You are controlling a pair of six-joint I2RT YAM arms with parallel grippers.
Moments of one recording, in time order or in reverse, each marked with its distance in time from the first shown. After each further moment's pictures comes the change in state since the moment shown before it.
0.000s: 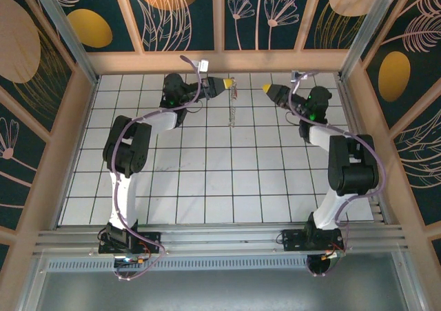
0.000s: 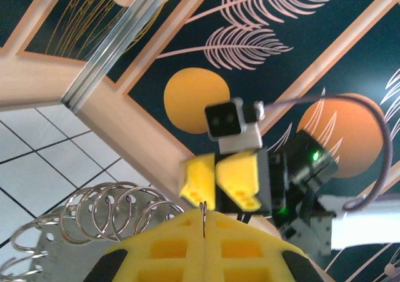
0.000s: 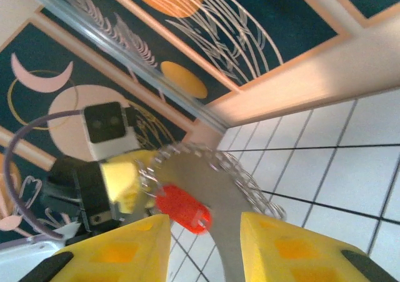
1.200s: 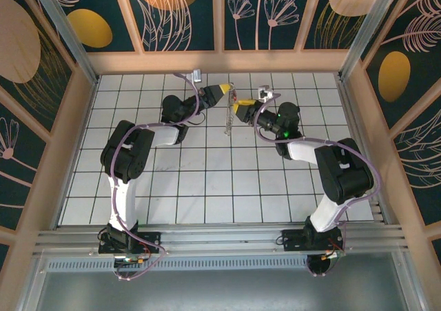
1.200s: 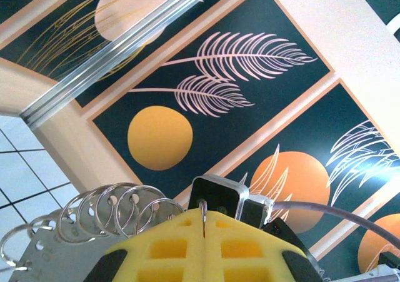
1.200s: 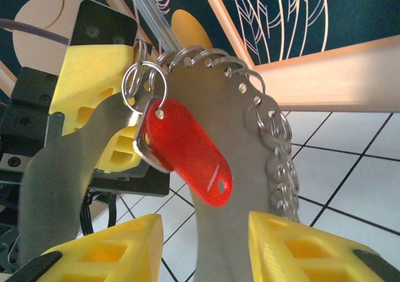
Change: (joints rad) left arm -0.063 -0.065 -0.248 0.358 -0.208 -0.305; right arm 0.294 -0.044 -0.105 0.023 0.248 -0.418
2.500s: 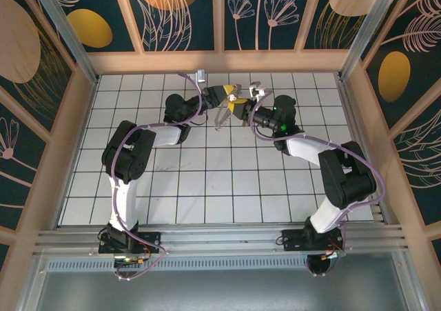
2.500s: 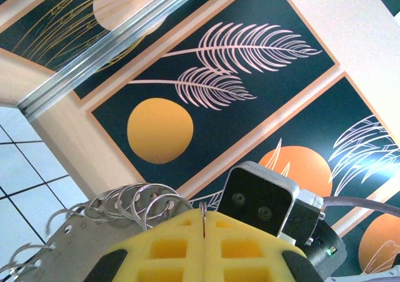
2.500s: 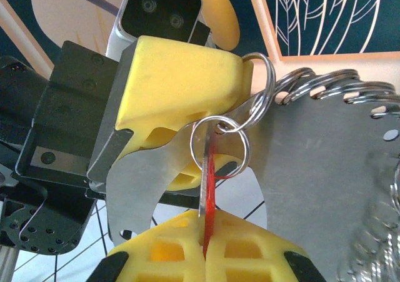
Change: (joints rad) left arm -0.022 0.000 0.015 -0.044 0.002 0.019; right arm 0.038 -0.045 0.084 -0.201 -0.064 -0.156
